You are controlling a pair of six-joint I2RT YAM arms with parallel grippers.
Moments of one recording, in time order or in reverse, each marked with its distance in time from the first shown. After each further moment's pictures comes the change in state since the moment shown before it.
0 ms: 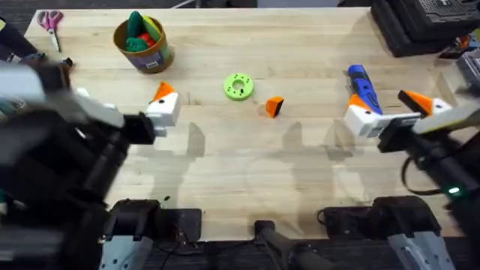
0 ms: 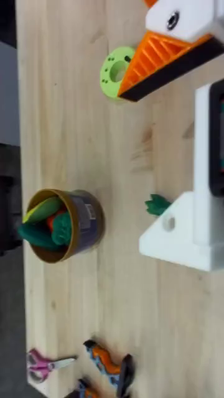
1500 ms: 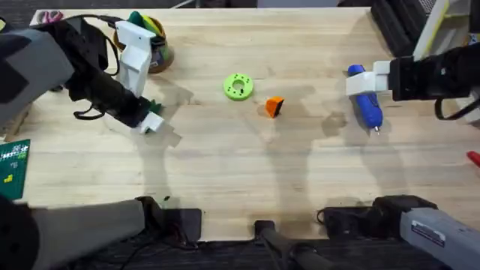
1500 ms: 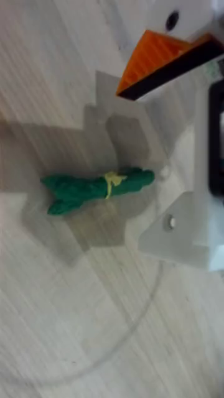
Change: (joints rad) left arm 0.251 1.202 0.522 -0.495 0.100 0.739; right arm 0.000 0.874 0.694 -0.525 0.000 0.000
